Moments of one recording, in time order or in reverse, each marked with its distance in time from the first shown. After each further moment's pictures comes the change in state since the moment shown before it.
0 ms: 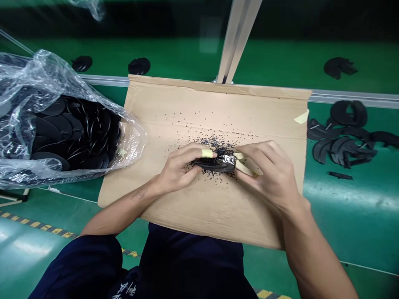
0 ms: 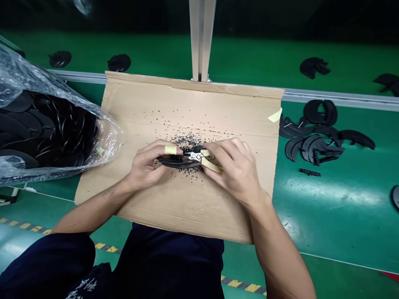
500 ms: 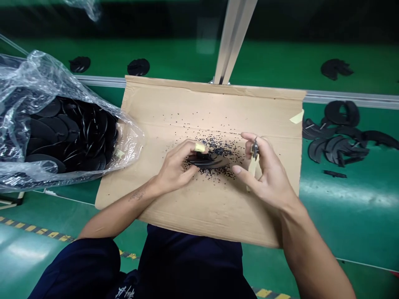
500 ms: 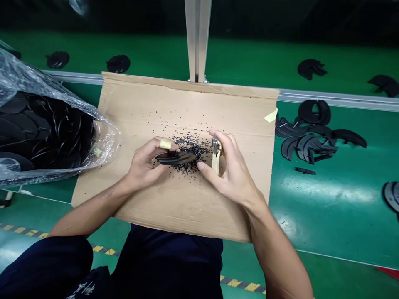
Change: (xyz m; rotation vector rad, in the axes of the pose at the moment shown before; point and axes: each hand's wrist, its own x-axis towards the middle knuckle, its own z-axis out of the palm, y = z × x) left_hand -0.004 -0.001 0.001 -0.002 -0.022 -0.163; right_hand 0.001 -0.014 0.002 0.440 0.028 0.330
